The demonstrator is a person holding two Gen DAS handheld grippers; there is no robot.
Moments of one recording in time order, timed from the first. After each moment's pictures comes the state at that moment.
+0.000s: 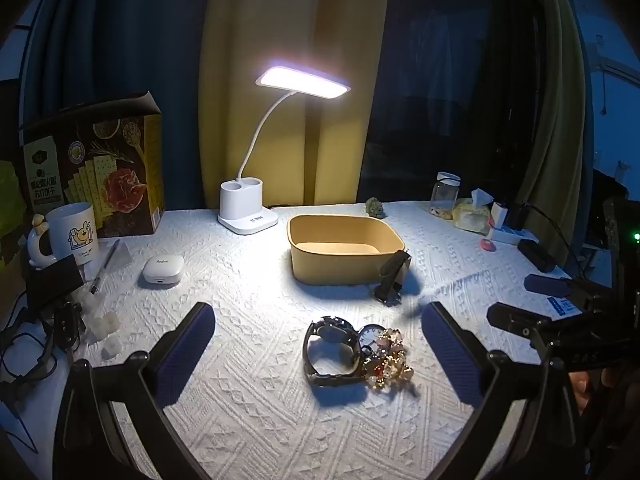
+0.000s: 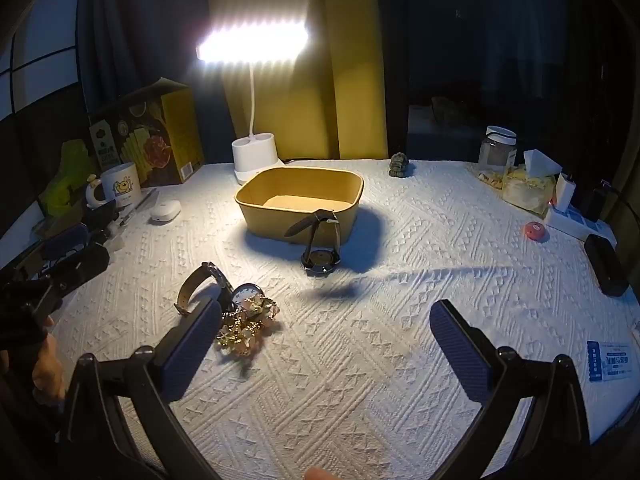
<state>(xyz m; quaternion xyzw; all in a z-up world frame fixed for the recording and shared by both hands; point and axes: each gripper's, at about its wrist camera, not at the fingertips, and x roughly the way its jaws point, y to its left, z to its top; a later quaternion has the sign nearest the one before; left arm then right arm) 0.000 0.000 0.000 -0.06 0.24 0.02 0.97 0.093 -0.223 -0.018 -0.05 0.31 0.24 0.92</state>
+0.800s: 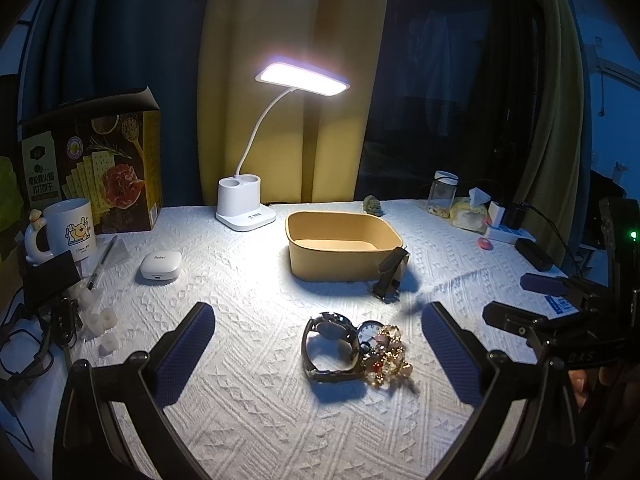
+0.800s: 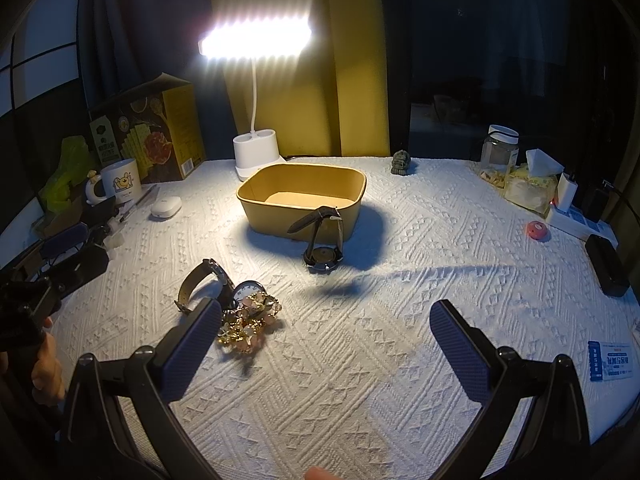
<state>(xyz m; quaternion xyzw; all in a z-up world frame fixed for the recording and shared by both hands) -0.002 0.000 -0.003 -0.07 0.25 0.01 0.97 0.093 -0.219 -0.023 -0.05 0.32 0.24 0.92</state>
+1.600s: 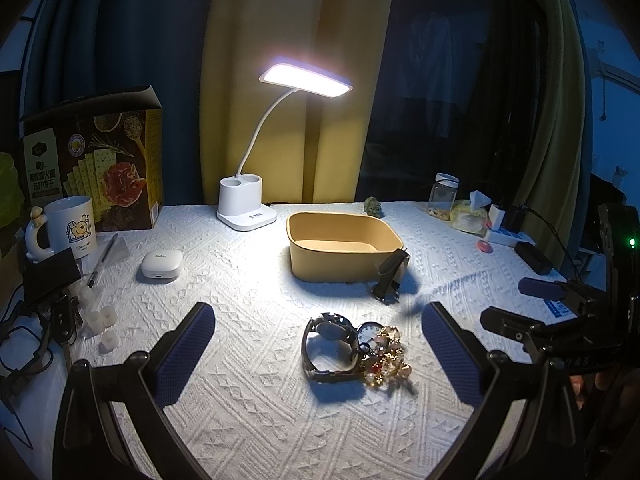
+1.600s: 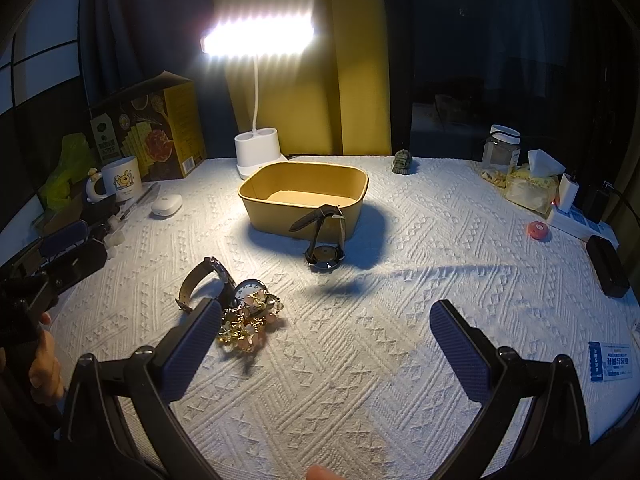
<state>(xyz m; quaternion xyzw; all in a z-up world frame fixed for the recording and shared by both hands) -0.002 0.001 -0.001 -0.07 0.25 0.01 0.97 0.091 -0.218 -0.021 -0.05 0.32 0.24 0.91</state>
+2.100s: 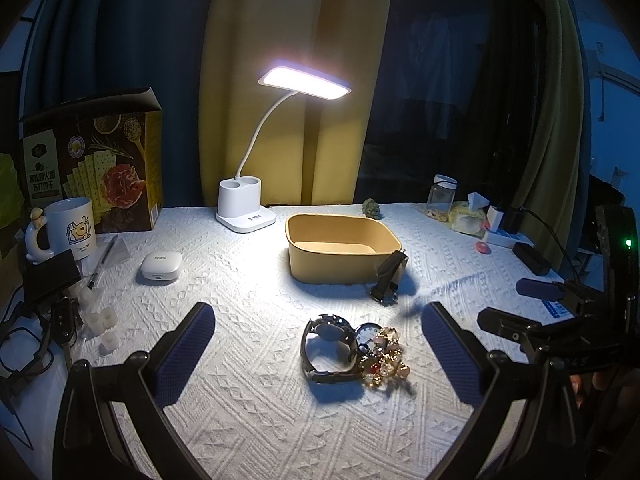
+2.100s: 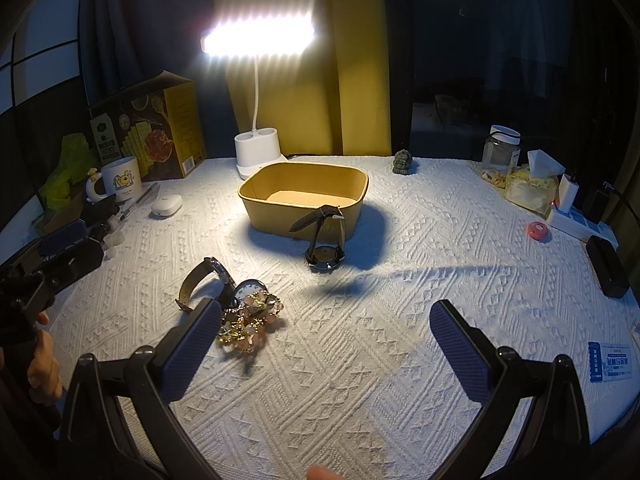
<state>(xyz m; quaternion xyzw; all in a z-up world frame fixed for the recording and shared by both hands) -0.003 0.001 0.000 -0.07 0.24 0.01 0.97 0.092 -0.218 -0.021 -0.05 0.32 0.24 0.91</state>
